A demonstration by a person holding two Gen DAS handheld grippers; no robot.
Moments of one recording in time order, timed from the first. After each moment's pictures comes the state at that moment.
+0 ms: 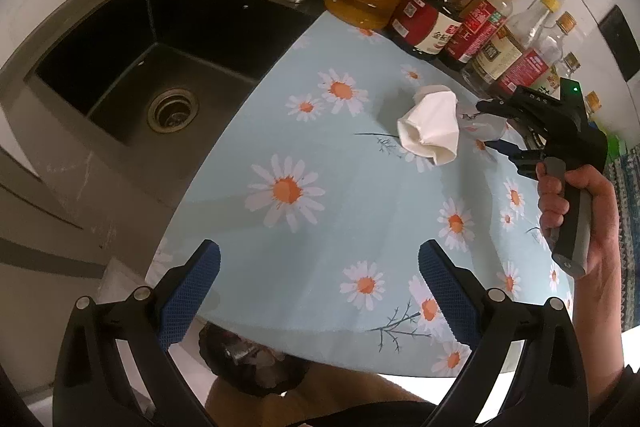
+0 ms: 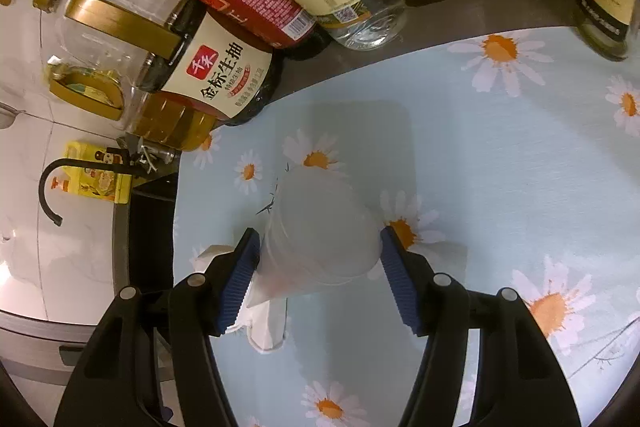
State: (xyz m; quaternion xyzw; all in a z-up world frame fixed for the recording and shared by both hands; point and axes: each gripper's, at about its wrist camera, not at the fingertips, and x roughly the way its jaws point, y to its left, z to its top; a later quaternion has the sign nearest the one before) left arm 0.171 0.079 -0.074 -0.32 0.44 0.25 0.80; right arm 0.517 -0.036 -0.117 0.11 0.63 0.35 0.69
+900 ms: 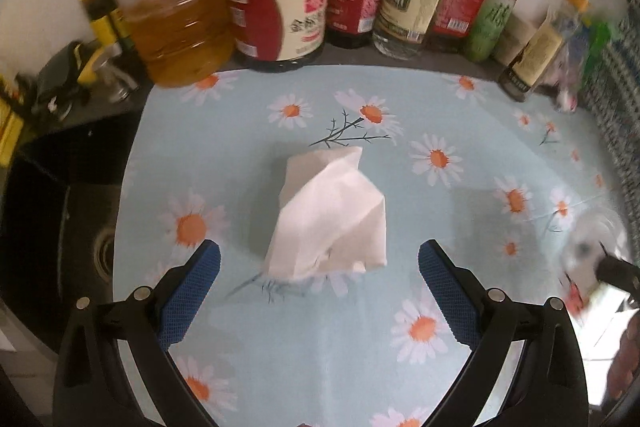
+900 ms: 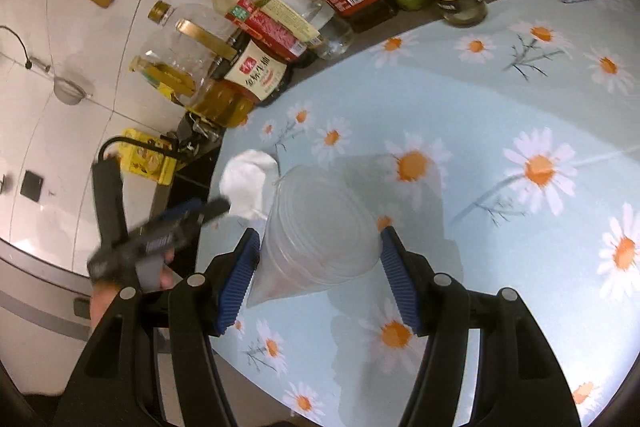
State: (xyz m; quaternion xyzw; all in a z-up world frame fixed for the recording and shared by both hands) left arm 0.372 0.070 -0.083 -0.12 0.52 0.14 0.83; right arm 0.436 -0.196 -0.077 0.14 0.56 0.40 0.71
